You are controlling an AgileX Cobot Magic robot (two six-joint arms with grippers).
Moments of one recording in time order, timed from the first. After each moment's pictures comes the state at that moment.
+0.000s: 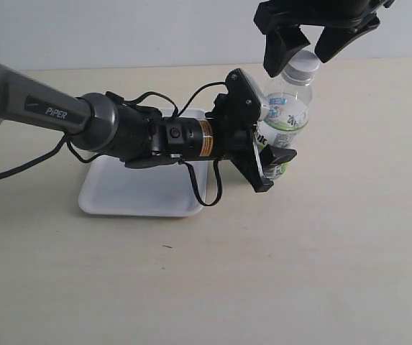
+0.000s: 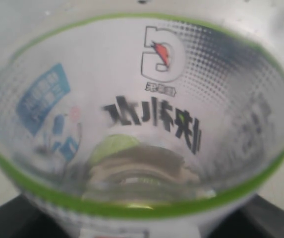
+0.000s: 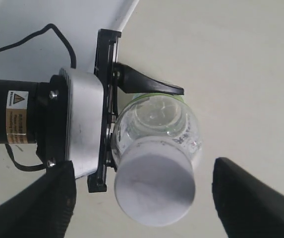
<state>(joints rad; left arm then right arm) -0.68 2.33 -1.38 0.88 -0.64 -0.37 0.26 1.74 -1.63 0.11 1.23 -0.07</state>
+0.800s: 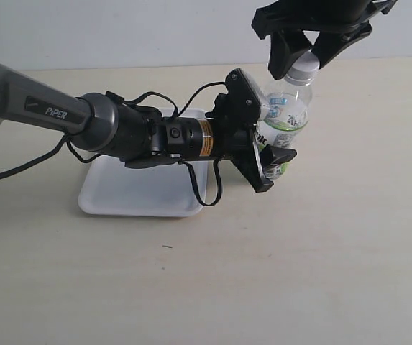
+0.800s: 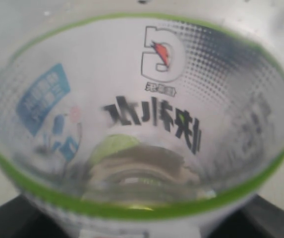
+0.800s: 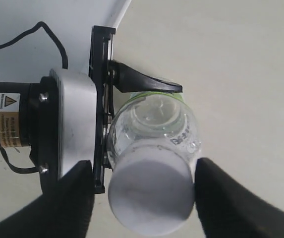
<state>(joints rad) -0.68 2.33 -1.38 0.88 -0.64 -0.37 0.26 1.76 -1.63 0.10 1.23 -0.05</state>
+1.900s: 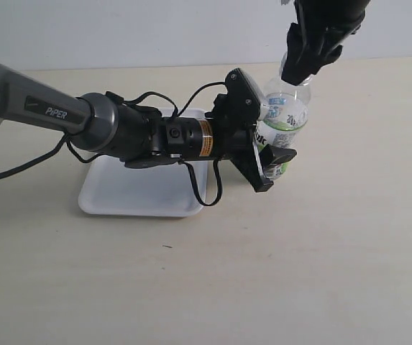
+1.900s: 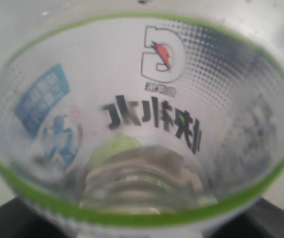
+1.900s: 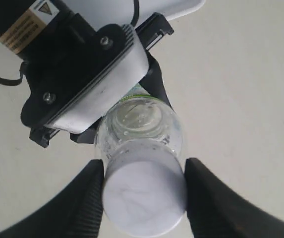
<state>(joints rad) -0.68 2.33 -1.38 0.89 -0.64 -0.37 0.26 1.76 -1.63 0.10 1.23 -0.83</state>
